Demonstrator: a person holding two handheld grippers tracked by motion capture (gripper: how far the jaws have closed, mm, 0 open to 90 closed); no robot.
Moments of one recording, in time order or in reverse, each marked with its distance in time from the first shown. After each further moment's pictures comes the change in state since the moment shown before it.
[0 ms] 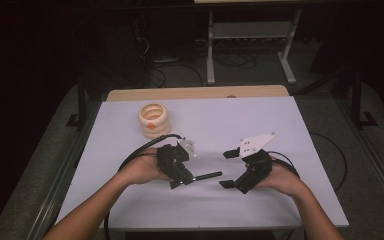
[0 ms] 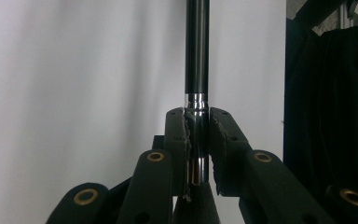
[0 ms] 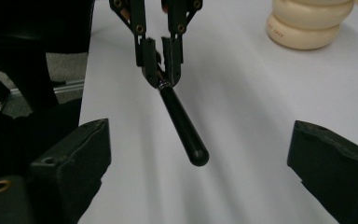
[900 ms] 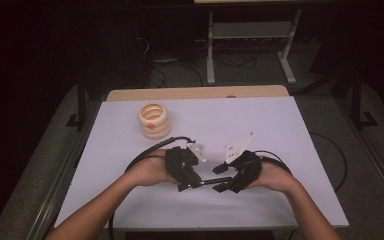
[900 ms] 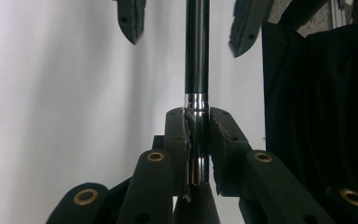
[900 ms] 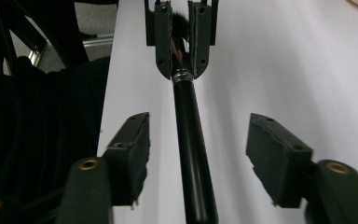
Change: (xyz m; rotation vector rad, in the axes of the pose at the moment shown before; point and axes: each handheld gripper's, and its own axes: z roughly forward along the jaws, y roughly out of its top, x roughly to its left) left arm -0.015 0.022 0.005 0.019 -0.013 0.082; right arm 0.000 0.012 0.024 0.187 0.134 -0.086
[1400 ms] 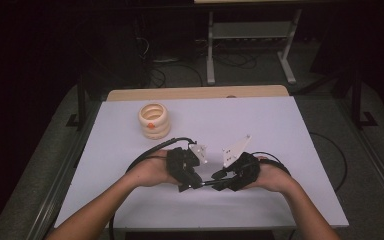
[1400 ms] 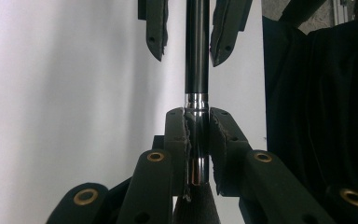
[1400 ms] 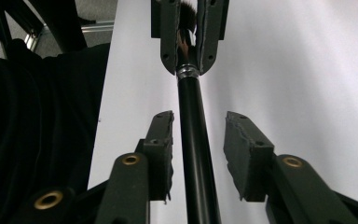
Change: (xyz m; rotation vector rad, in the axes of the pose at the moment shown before) left arm -0.001 0.002 0.003 0.008 0.003 0.010; right arm 0.003 0.001 0.005 0.041 0.001 -0.045
